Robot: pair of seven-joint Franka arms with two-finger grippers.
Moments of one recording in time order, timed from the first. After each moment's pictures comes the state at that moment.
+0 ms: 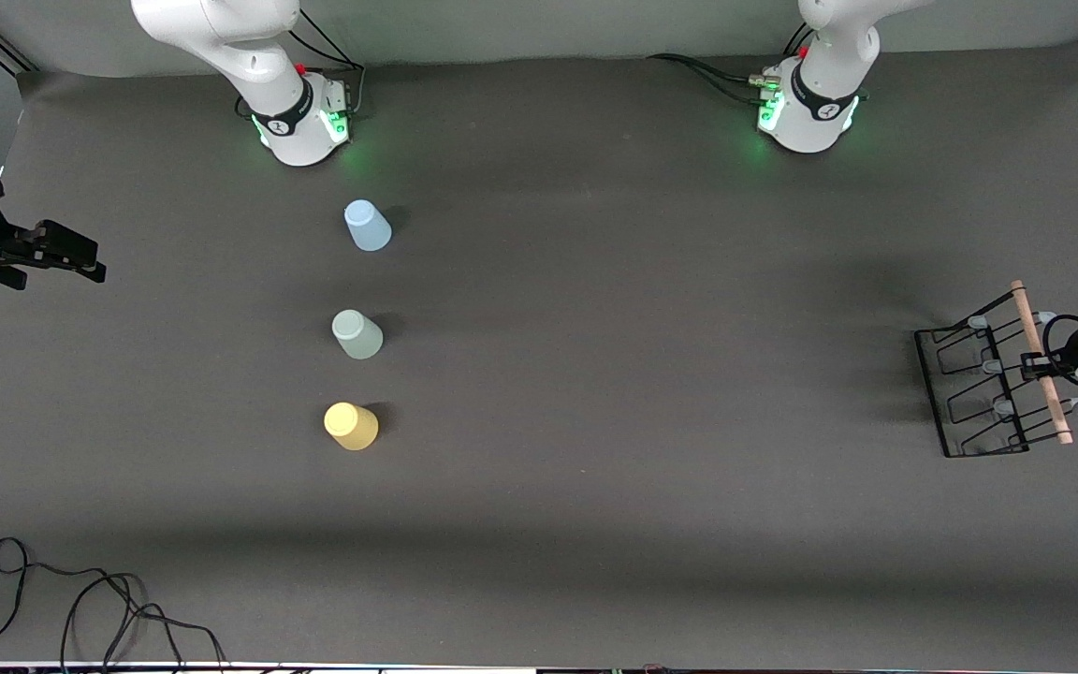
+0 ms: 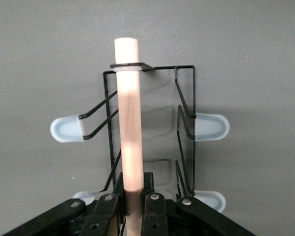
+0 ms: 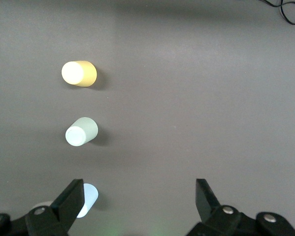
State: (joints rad) left arm 0.30 0.35 0.01 -1.87 0.10 2.18 0.23; right arm 0.06 -0.02 -0.11 -1.63 -0.02 1.57 -0.10
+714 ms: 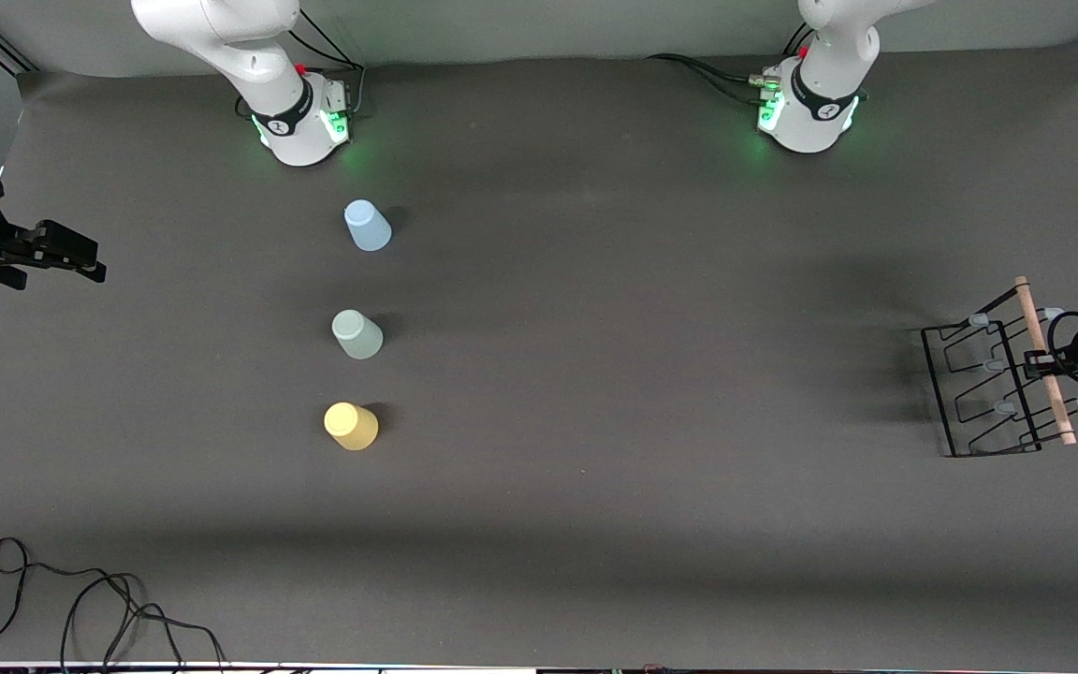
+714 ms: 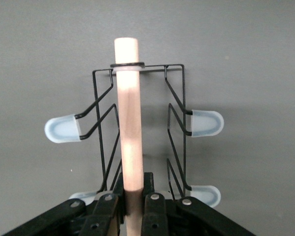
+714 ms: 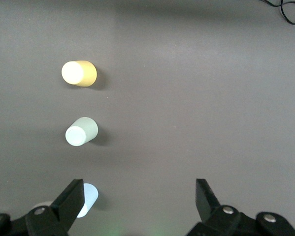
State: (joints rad) left arm 0.28 0.30 -0.01 -1.82 0.09 2.06 0.21; right arm 0.06 -0.02 -0.11 -1.63 -0.02 1.57 -0.10
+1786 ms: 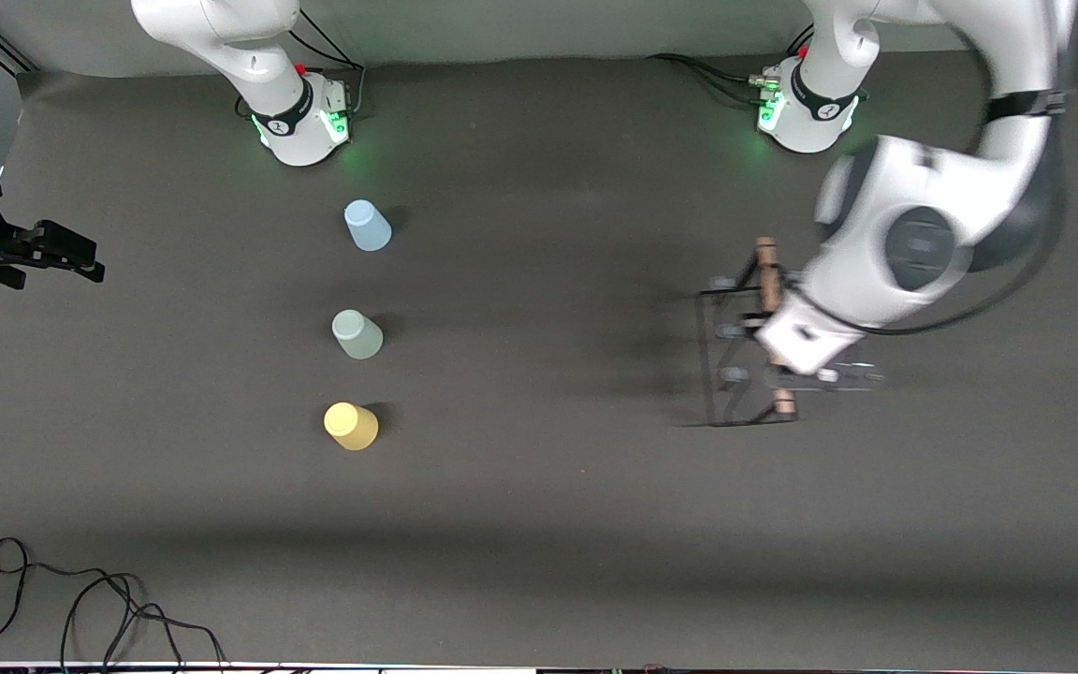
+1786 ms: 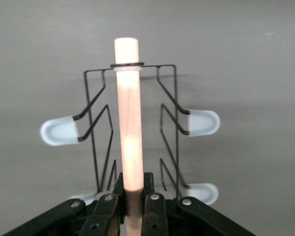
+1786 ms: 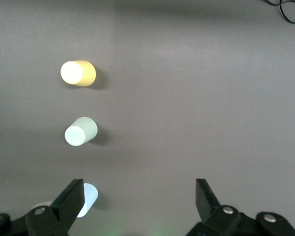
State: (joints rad) left arm -0.39 0.28 -0.05 -1.72 -0.06 1.92 -0.45; right arm 0.06 -0.02 -0.11 -1.63 -0.02 1.57 -0.10
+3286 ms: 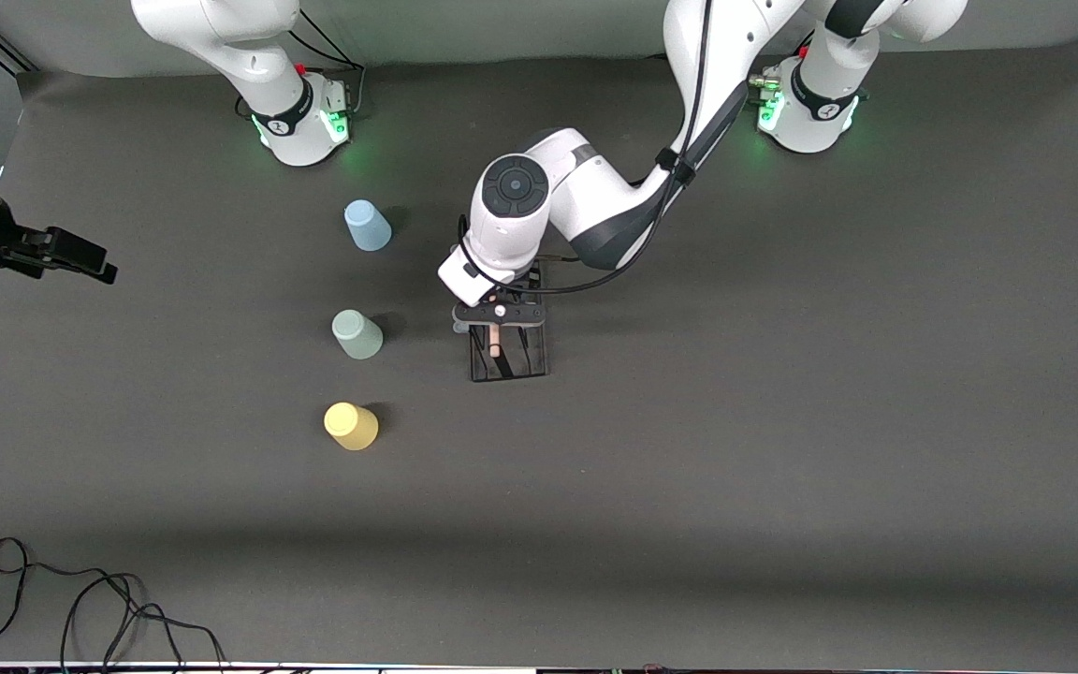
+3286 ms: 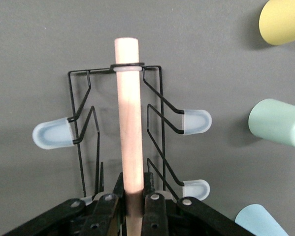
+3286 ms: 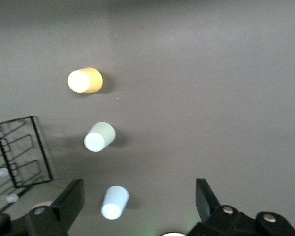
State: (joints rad) left arm -0.75 0.68 -0.17 -1.36 -0.10 2.14 -0.86; right arm 0.08 -0.02 -0.11 -1.64 0.05 1.54 0.16
